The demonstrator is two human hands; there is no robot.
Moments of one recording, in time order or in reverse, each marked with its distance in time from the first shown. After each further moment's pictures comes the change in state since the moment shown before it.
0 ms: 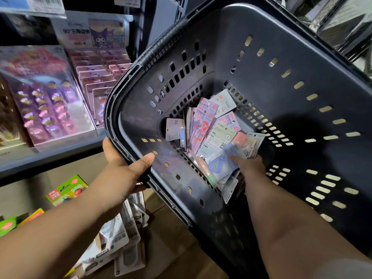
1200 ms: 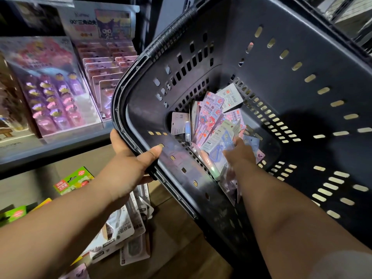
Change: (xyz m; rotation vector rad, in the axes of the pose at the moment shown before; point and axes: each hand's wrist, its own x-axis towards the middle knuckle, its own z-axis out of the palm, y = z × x) left_hand -0.001 0.003 0.000 -0.014 -0.005 -0.009; right_hand -0.003 -0.014 0.038 -0.551 -0.075 -0.364
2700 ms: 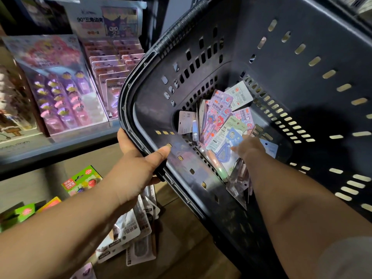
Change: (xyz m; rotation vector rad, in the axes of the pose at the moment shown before) left_hand 0.003 -0.005 0.001 -0.012 -0.004 0.004; right_hand 0.027 -0.023 -0.012 -0.492 -0.110 -0.070
